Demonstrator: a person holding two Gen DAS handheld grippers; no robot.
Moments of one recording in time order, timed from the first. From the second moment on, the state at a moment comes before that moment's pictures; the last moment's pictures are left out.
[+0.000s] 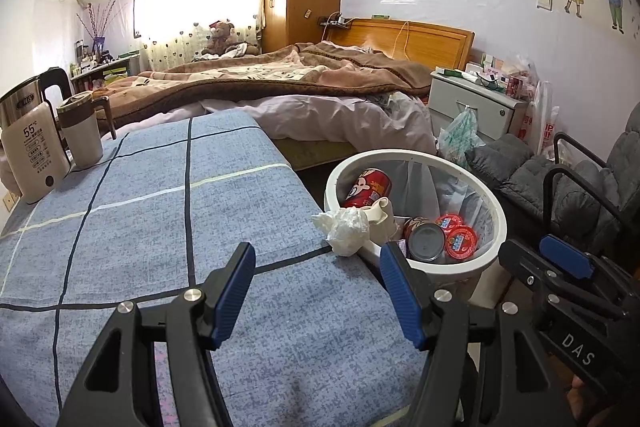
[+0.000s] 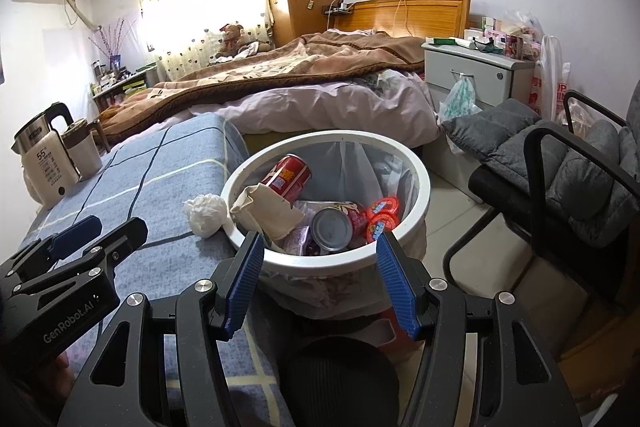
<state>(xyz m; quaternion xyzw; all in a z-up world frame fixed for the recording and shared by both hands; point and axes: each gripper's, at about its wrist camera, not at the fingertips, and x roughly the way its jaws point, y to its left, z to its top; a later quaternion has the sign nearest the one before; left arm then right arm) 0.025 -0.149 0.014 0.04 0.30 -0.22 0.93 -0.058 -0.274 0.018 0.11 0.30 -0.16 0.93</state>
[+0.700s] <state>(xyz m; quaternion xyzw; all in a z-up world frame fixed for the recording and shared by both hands) 0.022 -0.149 0.016 0.05 0.30 -0.22 0.93 -0.059 -0.274 0.018 0.11 0.30 -0.16 0.93</state>
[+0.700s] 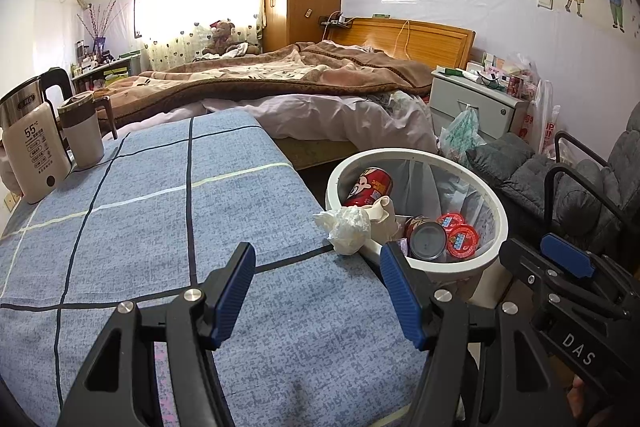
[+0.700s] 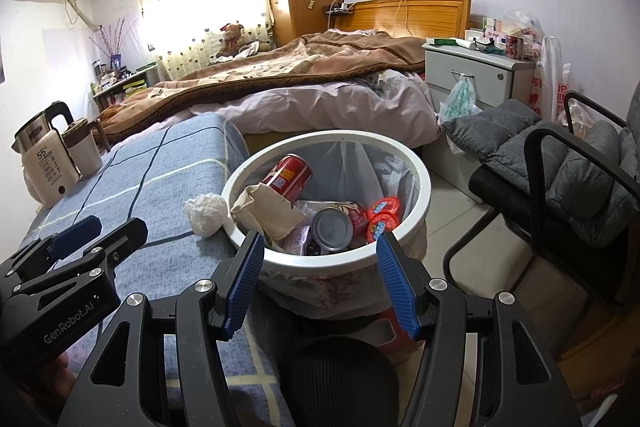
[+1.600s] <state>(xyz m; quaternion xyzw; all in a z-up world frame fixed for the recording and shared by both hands) 0.022 -0.150 0.017 0.05 0.30 -0.22 0.93 -0.059 -0.273 0.020 0.11 0.30 -0.16 0.93</state>
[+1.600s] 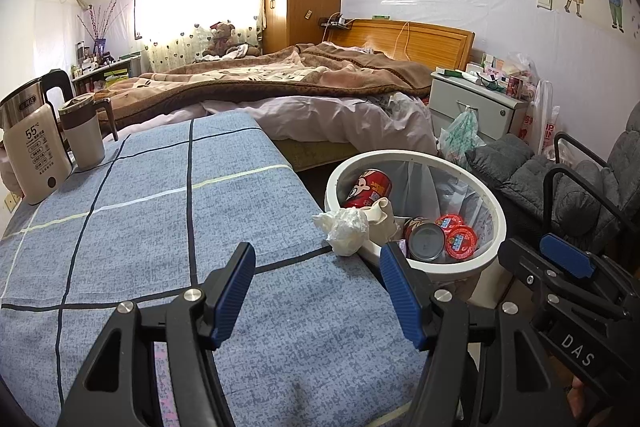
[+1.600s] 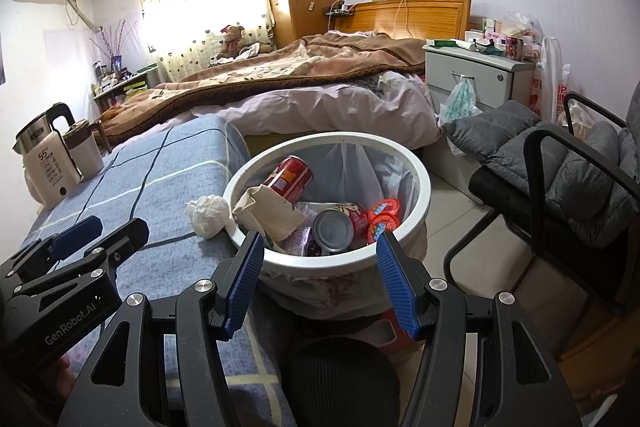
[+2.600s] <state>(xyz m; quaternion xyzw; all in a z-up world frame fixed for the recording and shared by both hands) 0.021 -0.150 0.017 0.05 0.29 -0.21 0.93 -0.059 -0.273 0.021 0.11 0.30 -0.16 0.93</state>
